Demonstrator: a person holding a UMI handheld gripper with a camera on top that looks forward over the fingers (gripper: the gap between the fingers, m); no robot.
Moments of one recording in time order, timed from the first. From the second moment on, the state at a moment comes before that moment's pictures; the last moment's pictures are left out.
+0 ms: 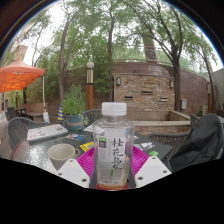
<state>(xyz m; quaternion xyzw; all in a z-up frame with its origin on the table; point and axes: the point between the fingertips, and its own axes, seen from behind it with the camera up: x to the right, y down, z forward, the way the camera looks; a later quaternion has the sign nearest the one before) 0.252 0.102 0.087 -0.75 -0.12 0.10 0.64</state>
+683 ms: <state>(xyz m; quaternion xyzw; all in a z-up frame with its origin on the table) 0.247 0.049 0.056 -0.83 -0.08 0.07 0.55</state>
